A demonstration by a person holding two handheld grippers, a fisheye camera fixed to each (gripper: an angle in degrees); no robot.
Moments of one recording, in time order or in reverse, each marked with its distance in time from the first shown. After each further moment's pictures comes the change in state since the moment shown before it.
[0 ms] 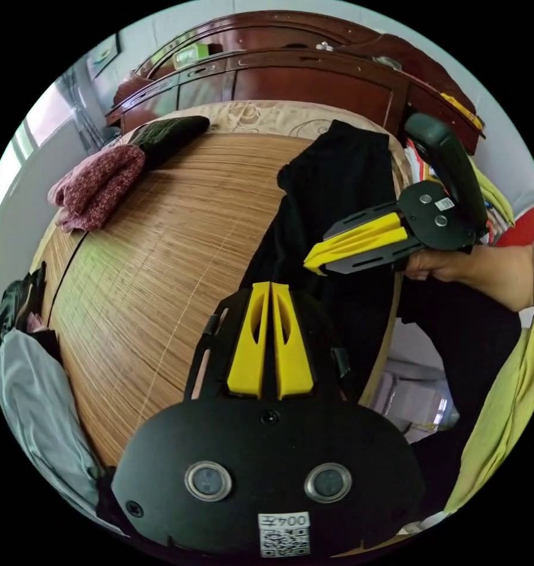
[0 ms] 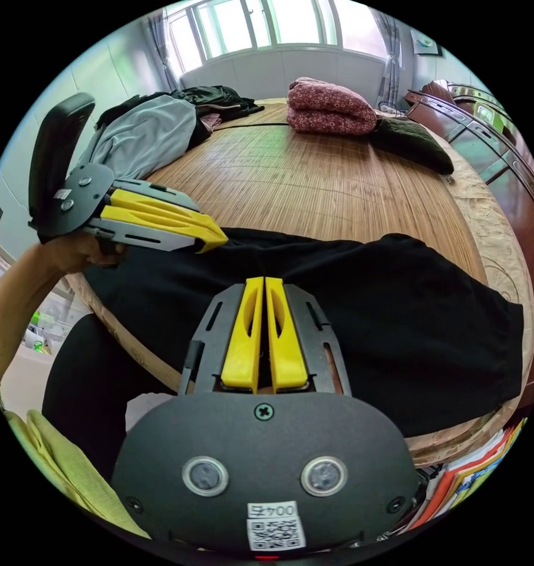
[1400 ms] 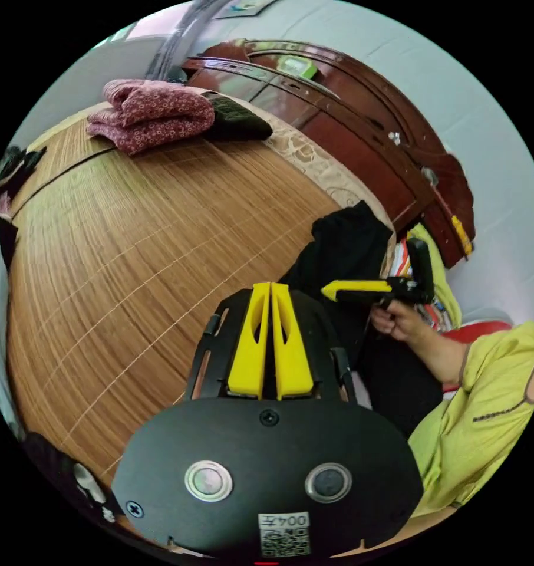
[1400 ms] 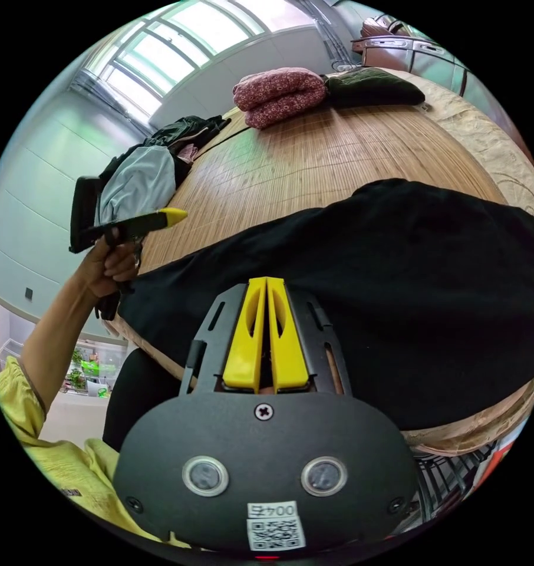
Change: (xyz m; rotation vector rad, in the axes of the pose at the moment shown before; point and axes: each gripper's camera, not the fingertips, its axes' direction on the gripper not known) left arm -0.177 0.023 -0.017 0.112 0.307 -0.394; right arm 0.123 0.004 0.027 0.007 -0.265 0.281
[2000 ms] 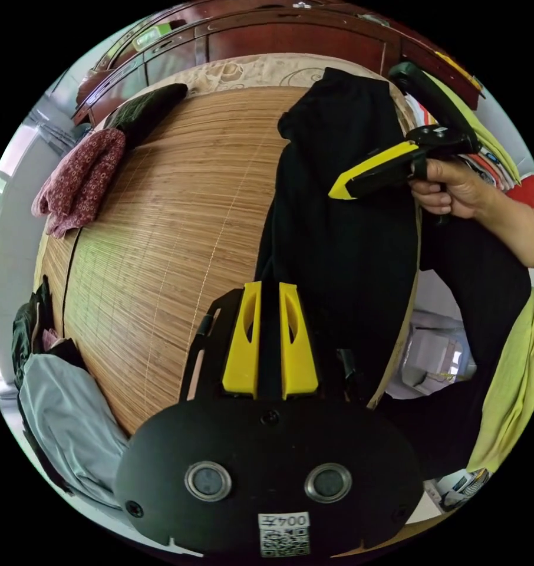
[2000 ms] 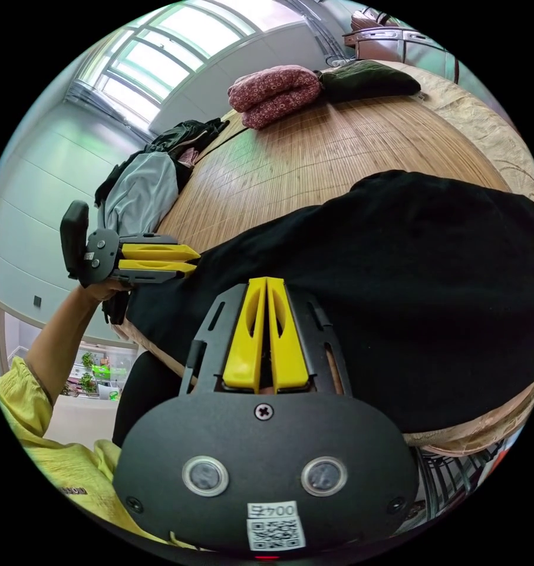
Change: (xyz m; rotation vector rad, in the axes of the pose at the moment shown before) left arm 0.071 0.030 0.012 -0.356 -0.382 0.485; right arm 0.032 0.004 -0.008 -0.004 -0.046 0.030
